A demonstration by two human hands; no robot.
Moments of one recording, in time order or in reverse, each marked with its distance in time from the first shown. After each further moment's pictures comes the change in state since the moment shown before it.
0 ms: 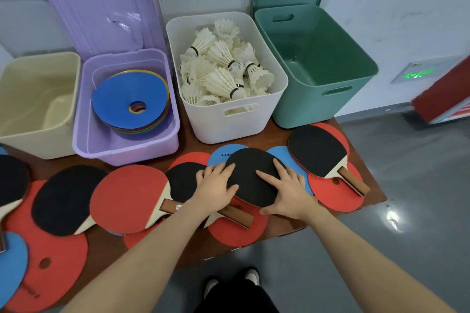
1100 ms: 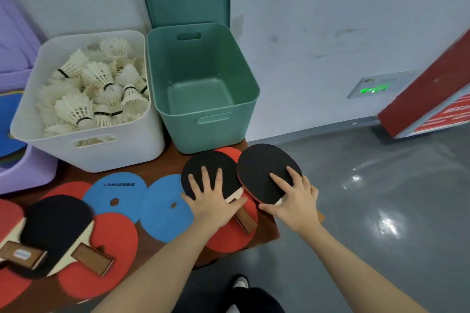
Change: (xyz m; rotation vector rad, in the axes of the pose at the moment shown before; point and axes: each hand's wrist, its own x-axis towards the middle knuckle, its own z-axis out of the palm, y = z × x) left_hand 0.122 0.272 0.074 0.024 -0.024 -0.385; right_hand -0.045 0.273 -0.077 0.108 0.372 0.245
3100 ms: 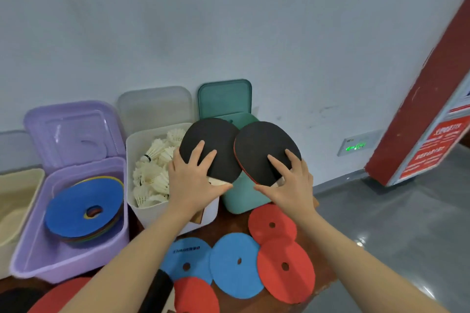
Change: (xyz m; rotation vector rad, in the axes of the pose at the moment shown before) left_hand -0.017 -0.161 -0.237 0.000 0.928 0.528; right_hand 0.013 -0.224 -0.085 0.204 0.532 -0.055
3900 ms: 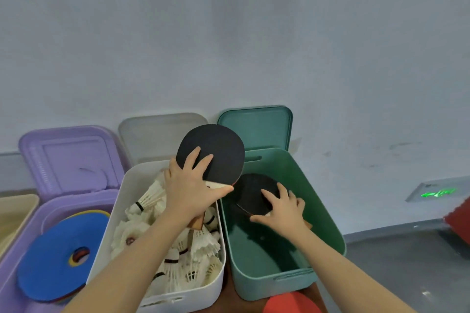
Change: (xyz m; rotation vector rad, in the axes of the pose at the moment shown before) left_hand 0.163 -0.051 0.085 0.043 -0.153 -0.369; right_hand 0.199 0.033 0.149 -0.283 -0.635 -0.086
